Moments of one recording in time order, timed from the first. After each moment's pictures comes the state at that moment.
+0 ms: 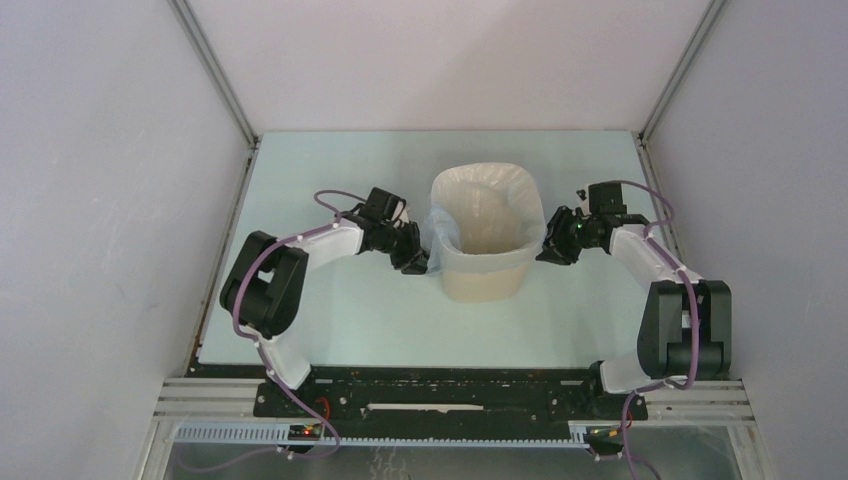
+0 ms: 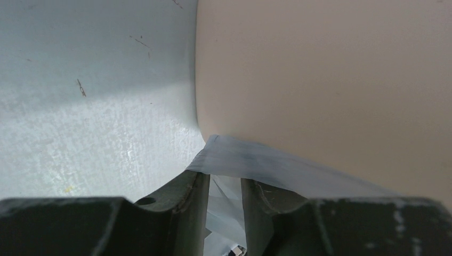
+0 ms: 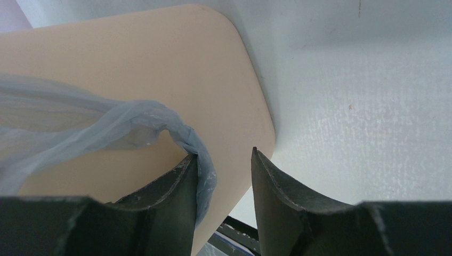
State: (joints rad) left arm -0.47 1.76 1.05 -0.32 0.58 -0.86; right arm 0.01 1.47 0.93 -0.50 -0.53 0.62
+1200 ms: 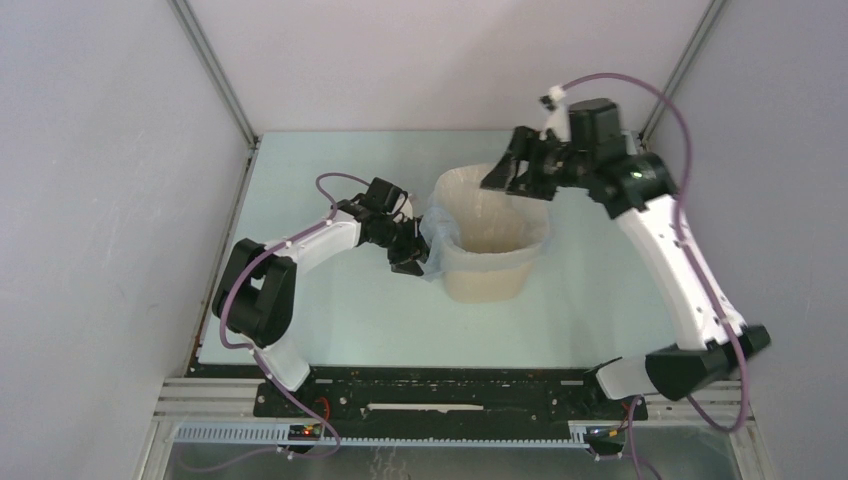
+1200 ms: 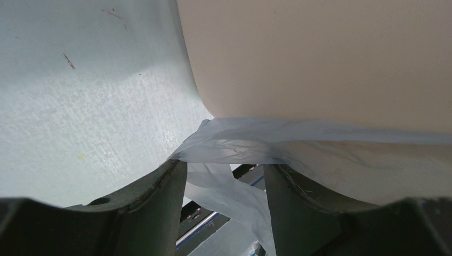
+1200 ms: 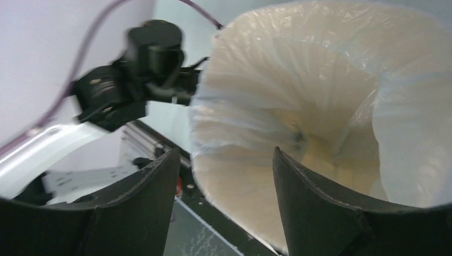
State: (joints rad) left arm -0.49 1.70 1.15 -0.54 0.56 -0.64; right arm 0.43 1.43 1.74 -0.93 -0.35 0.55
